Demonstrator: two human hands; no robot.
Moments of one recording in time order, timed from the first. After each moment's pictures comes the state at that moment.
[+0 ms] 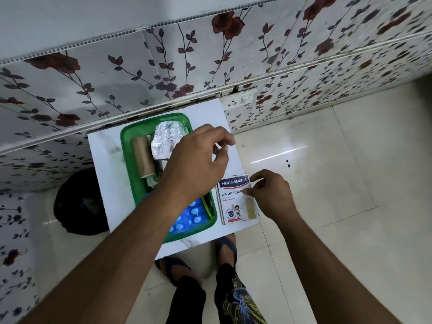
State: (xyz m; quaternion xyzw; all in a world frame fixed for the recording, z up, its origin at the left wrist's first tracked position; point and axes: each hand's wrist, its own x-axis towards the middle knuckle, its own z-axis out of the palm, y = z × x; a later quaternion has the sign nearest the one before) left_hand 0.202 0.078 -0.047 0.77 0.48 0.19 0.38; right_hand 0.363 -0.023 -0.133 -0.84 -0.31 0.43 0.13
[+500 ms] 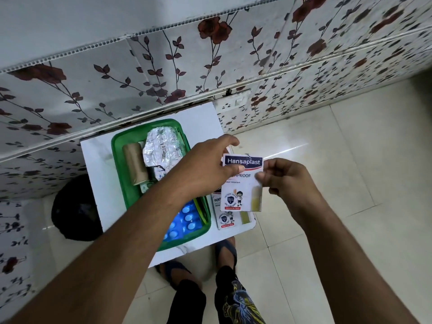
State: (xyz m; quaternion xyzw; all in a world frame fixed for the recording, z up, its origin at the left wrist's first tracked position) left_hand 0.230 0.088 -0.046 0.74 0.47 -0.03 0.48; right_hand 0.394 -0.012 -0.072 -0.73 -0.20 0.55 0.35
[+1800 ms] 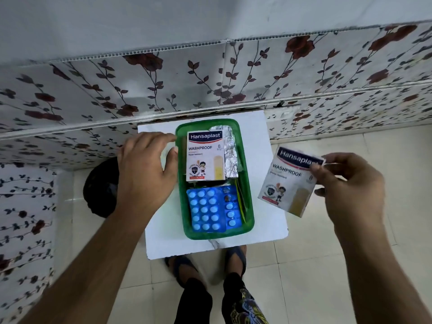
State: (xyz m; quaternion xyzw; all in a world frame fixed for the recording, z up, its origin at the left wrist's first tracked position) left_hand 0.058 0.082 -0.062 0.74 0.64 0.17 0.15; right_hand 0.351 0.006 -0.023 -0.81 -0.26 0.32 0.41
